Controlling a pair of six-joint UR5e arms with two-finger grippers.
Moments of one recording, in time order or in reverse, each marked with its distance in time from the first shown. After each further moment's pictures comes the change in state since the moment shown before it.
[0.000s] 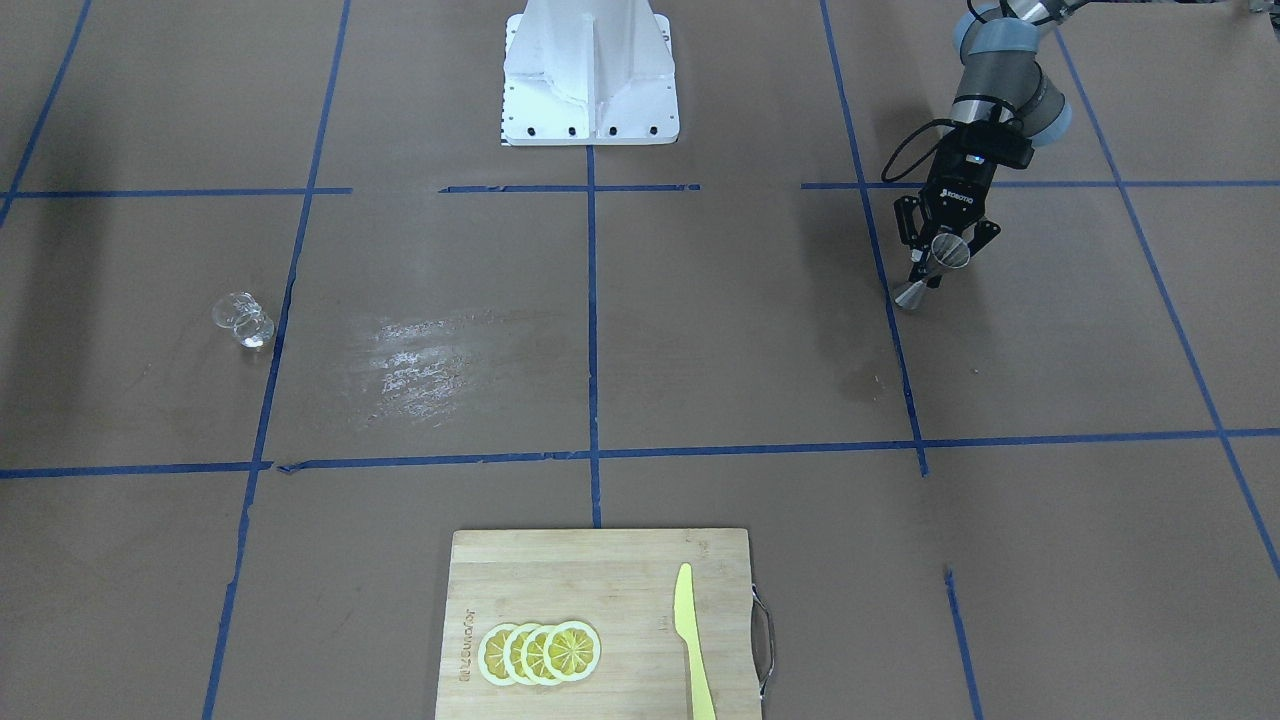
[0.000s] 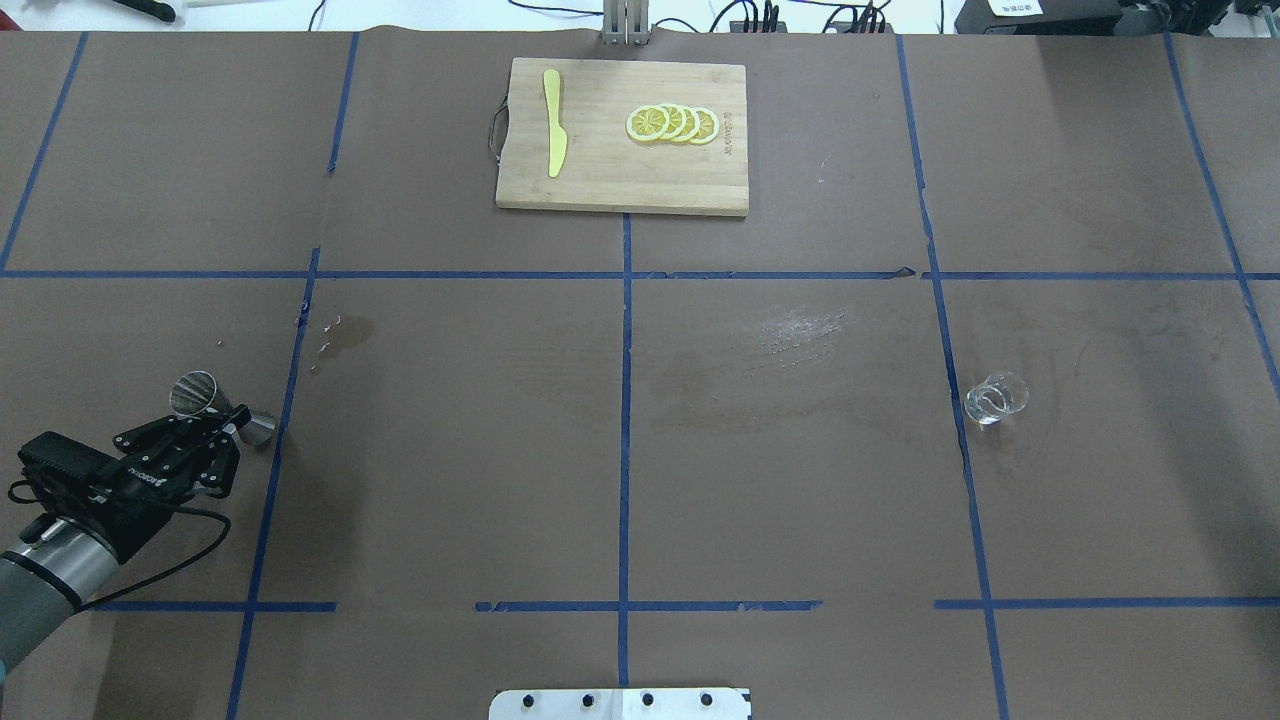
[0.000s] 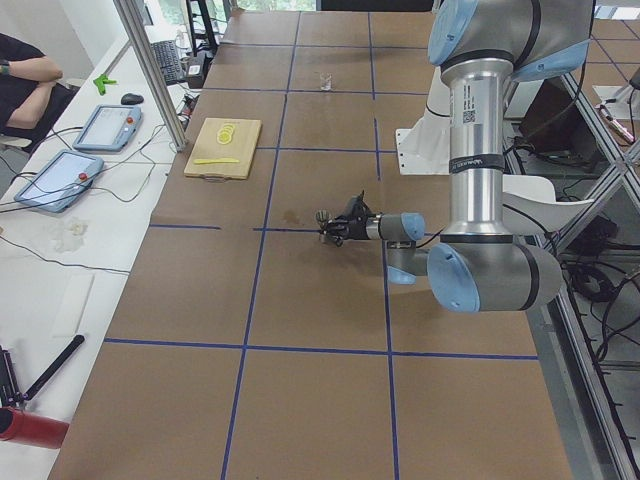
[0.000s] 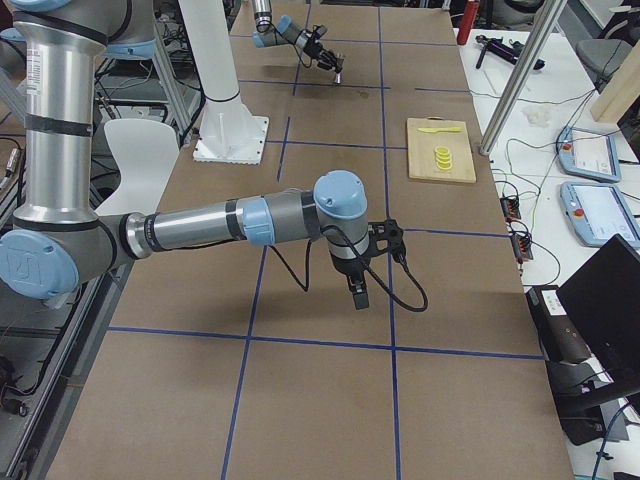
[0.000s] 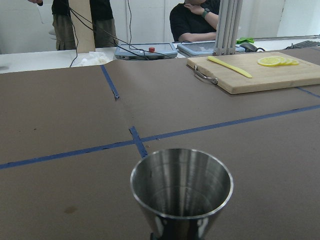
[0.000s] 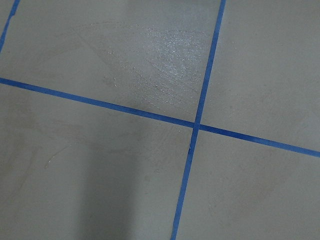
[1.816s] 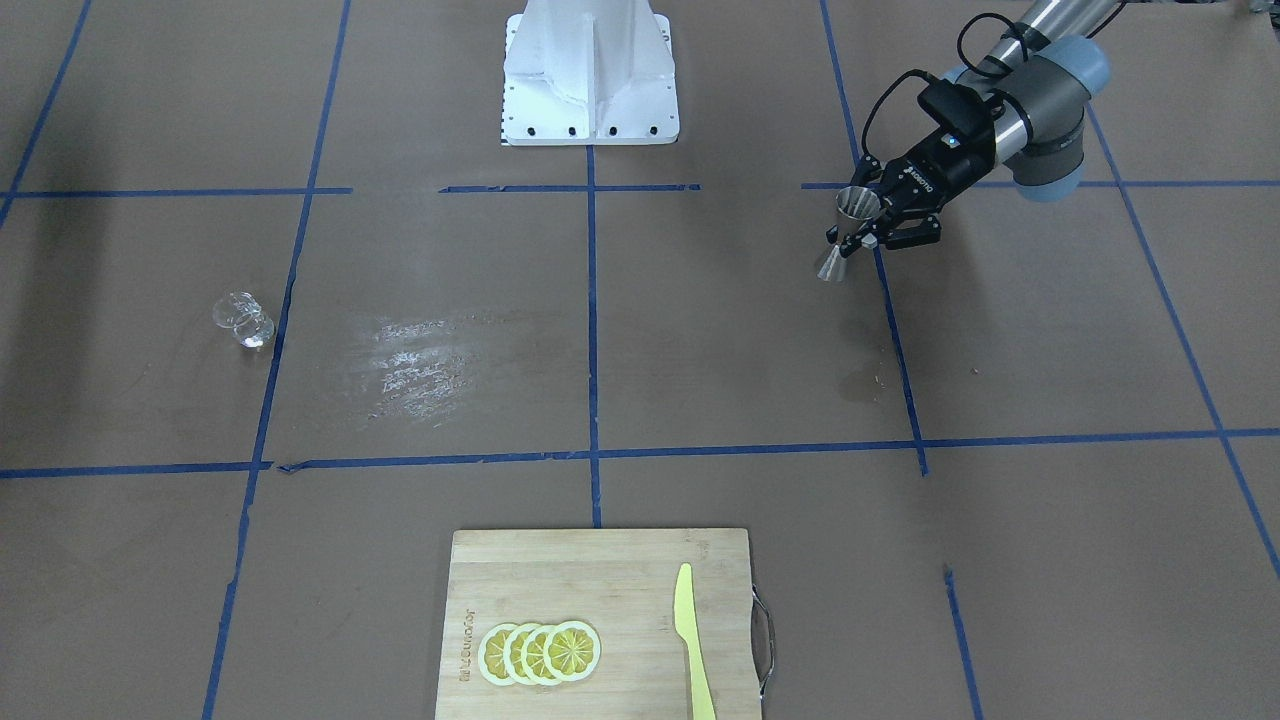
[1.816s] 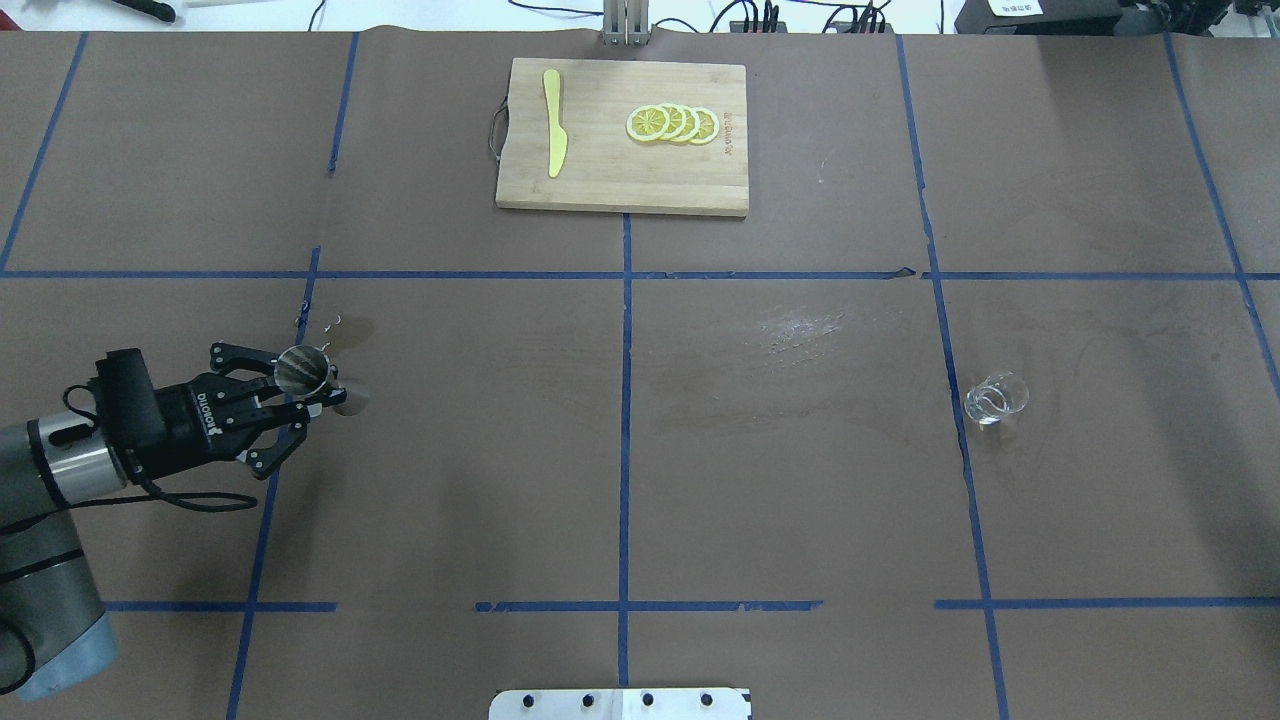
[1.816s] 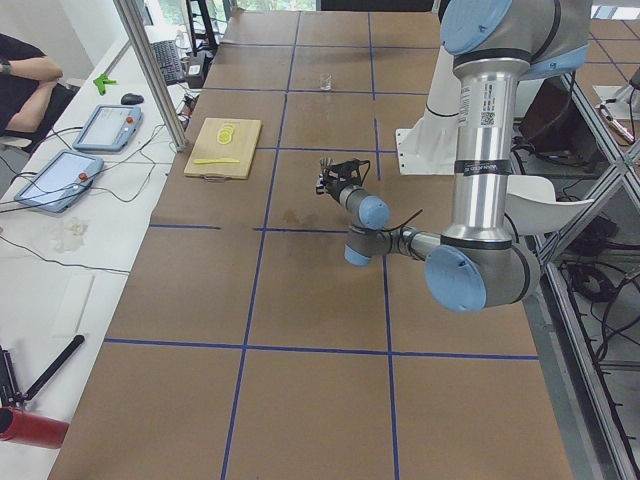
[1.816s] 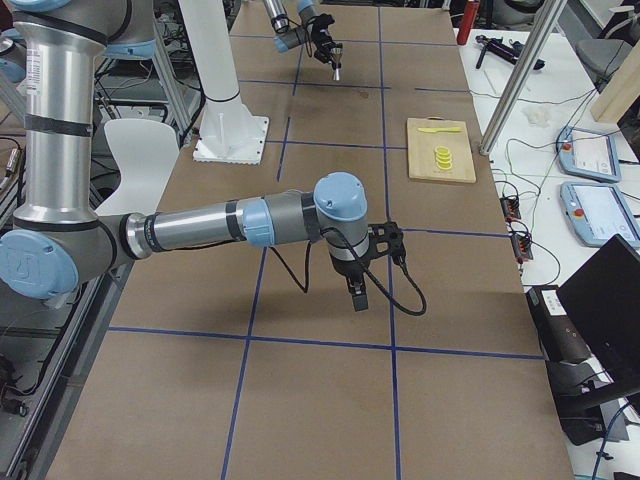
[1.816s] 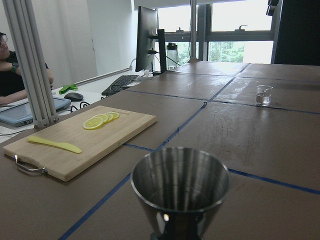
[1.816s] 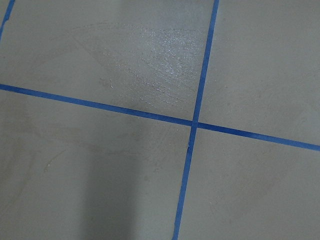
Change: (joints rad) left arm -0.343 -0.211 -0.002 -0.163 -0.845 0.665; right arm 0.003 0.000 -0.005 0.000 0.003 0.036
